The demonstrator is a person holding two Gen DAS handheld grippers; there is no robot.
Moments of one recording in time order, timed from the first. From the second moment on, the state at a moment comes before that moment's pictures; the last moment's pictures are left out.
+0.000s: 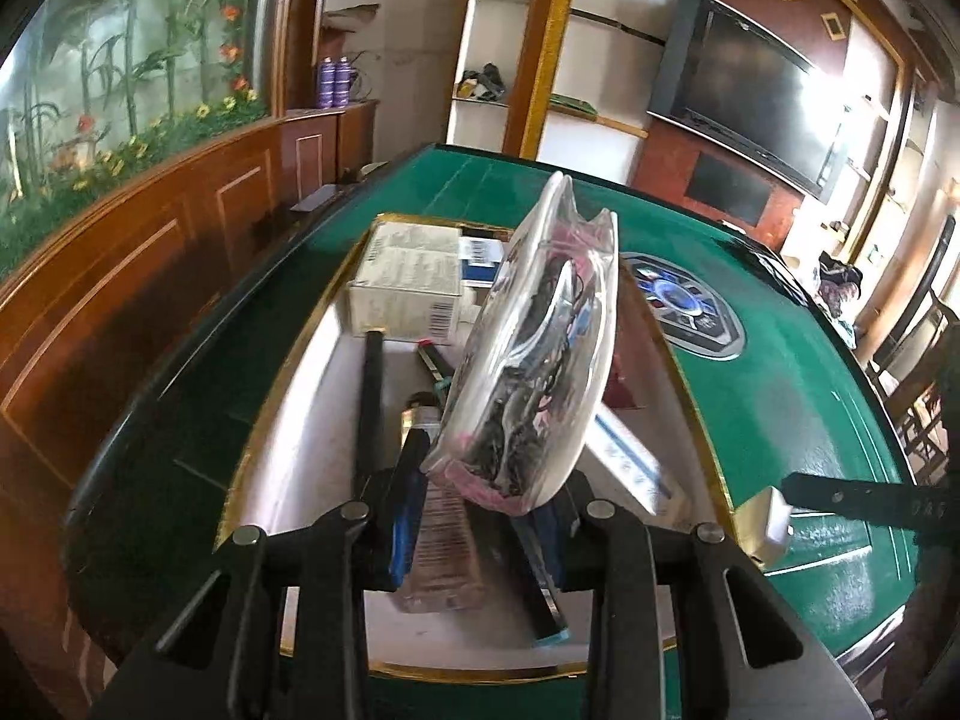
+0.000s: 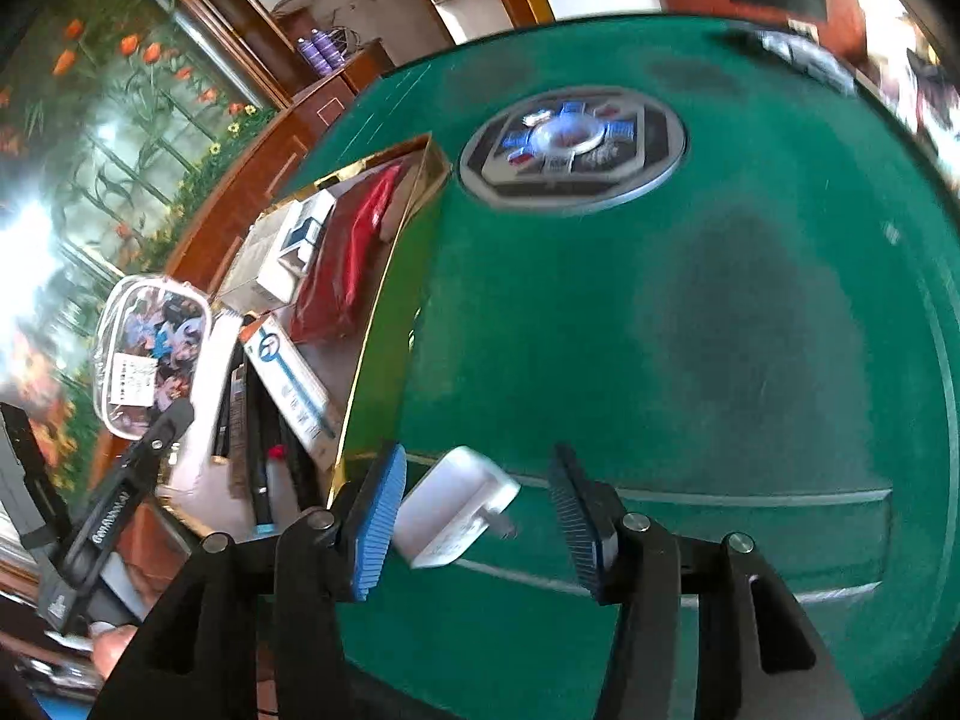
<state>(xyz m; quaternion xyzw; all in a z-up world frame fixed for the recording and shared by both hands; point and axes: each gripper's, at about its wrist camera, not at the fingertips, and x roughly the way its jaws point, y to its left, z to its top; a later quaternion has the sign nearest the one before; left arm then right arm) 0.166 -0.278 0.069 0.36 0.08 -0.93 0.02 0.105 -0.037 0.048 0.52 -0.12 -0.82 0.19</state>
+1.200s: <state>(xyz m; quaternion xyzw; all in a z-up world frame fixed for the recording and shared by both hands) 0.185 -0.292 0.069 0.37 0.08 -0.93 0.04 0.115 -0.044 0.078 0.46 -0.12 -0.86 0.19</state>
